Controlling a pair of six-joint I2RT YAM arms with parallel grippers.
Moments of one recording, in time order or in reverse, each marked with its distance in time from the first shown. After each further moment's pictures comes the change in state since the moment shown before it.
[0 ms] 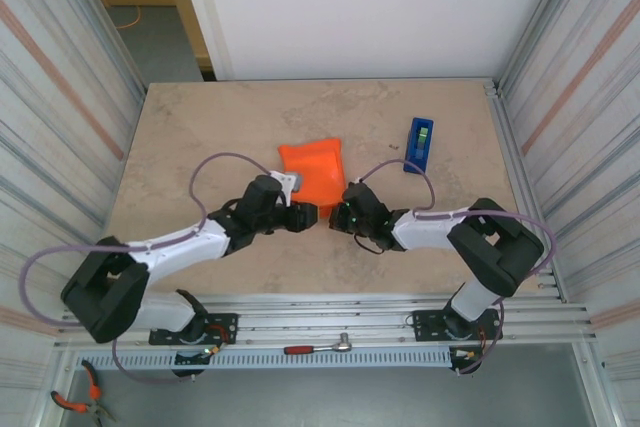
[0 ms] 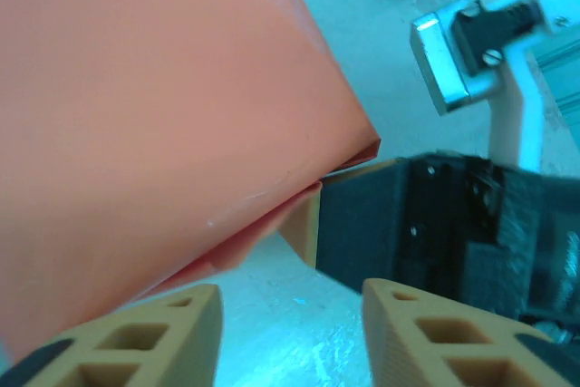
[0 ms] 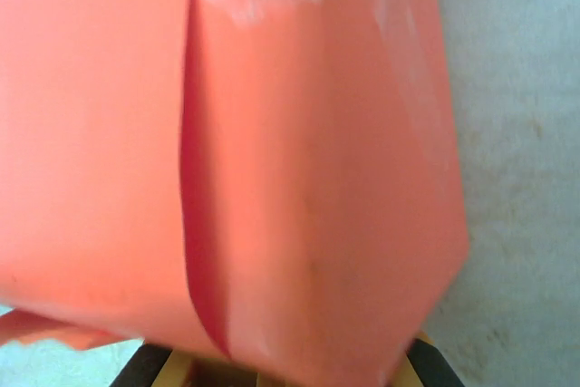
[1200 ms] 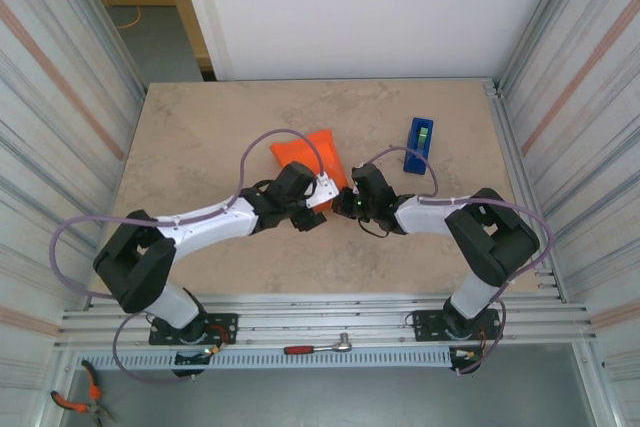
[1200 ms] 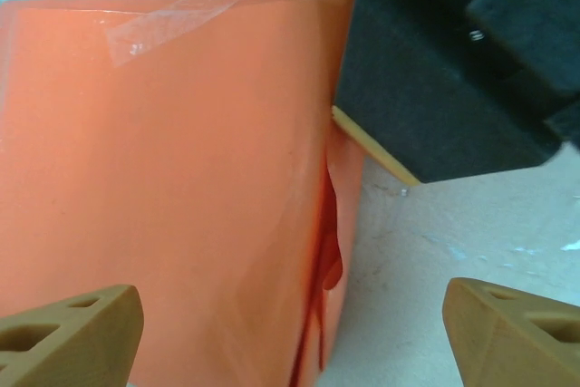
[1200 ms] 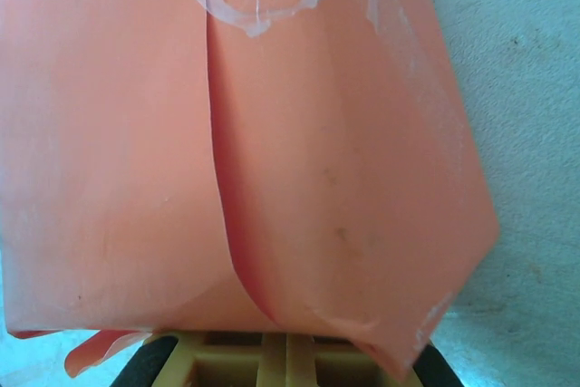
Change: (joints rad) left arm -0.100 0.240 0.294 -0.251 -0.358 0.982; right arm -0.132 0.052 0.076 -0.007 -0.164 -0.059
